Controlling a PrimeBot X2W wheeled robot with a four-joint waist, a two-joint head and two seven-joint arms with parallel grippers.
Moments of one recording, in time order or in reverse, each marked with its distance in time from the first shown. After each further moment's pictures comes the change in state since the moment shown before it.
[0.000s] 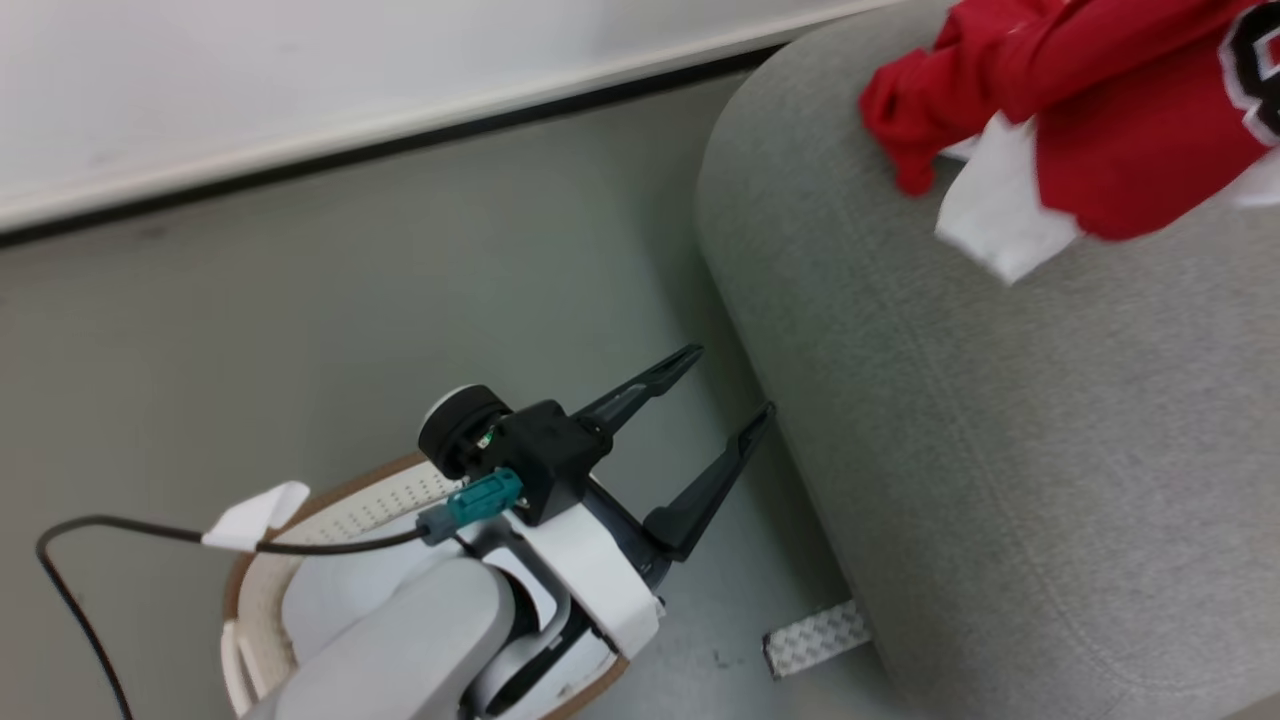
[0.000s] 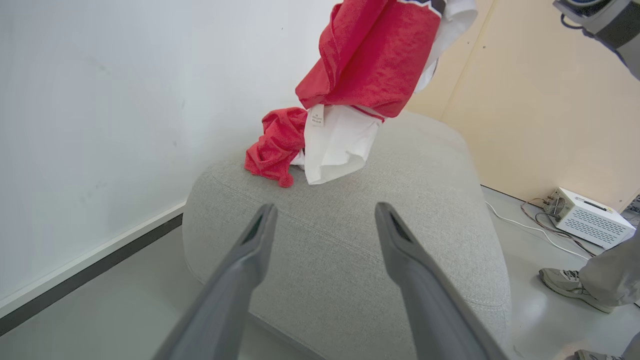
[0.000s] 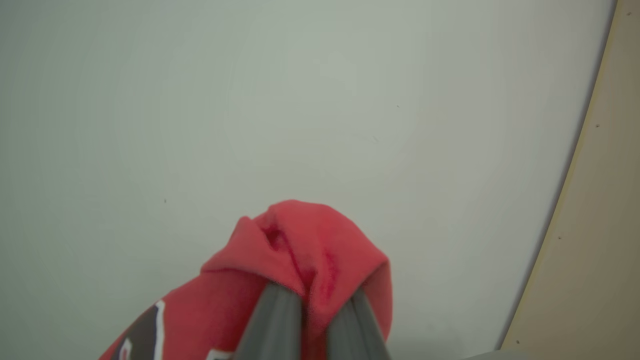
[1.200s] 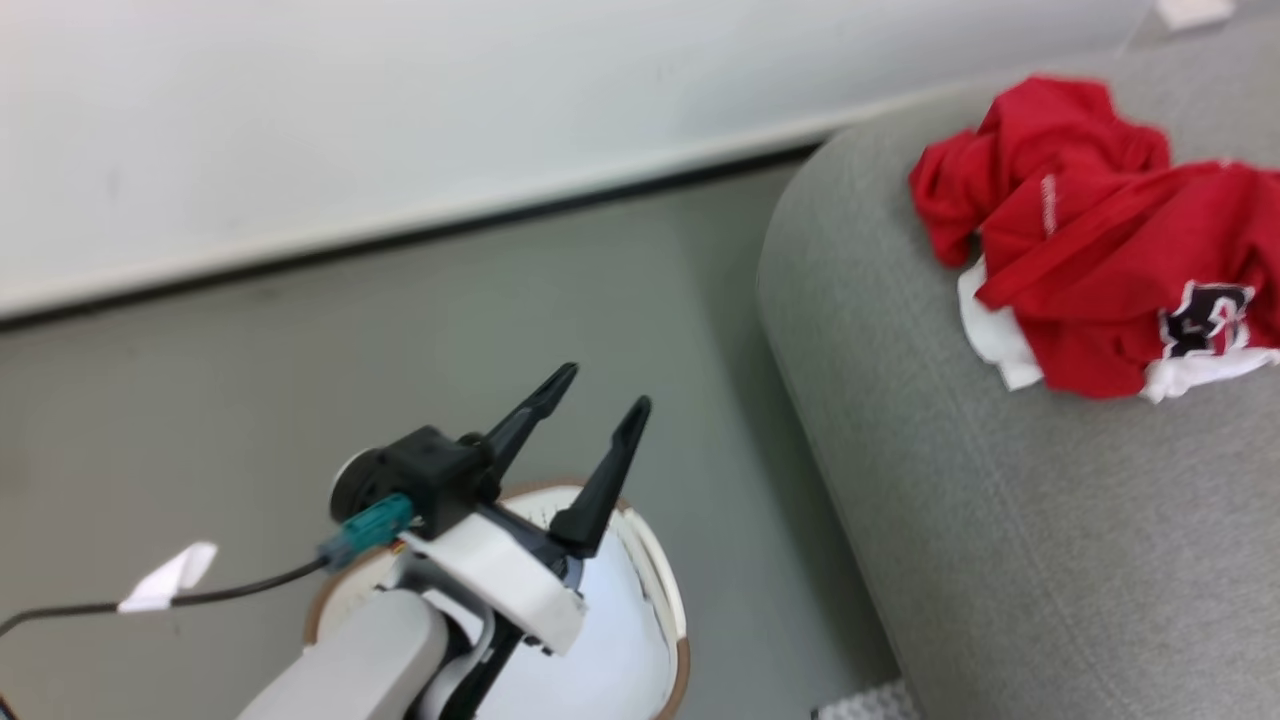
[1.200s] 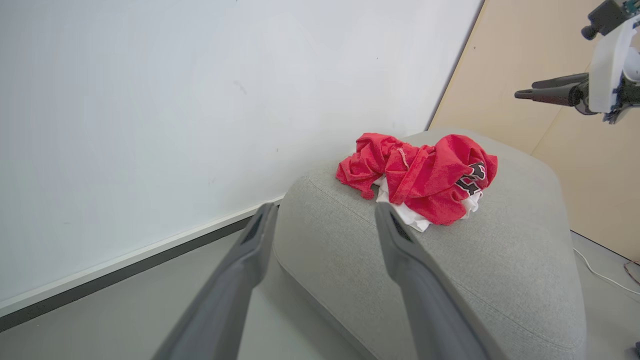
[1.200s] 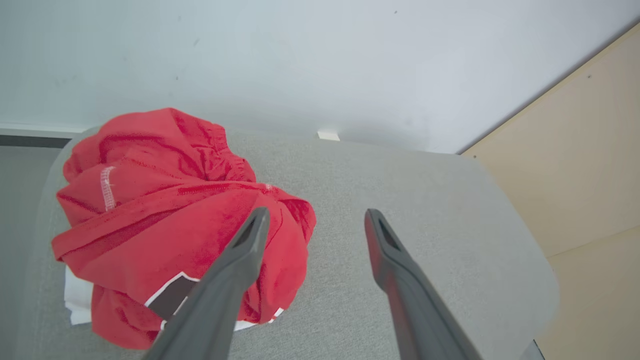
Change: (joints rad) left arm 0.091 0.032 0.083 0.071 -0.082 0.072 -0.103; right arm -0.090 -0.200 0.257 0.607 -0.074 0.000 0.432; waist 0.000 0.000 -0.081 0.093
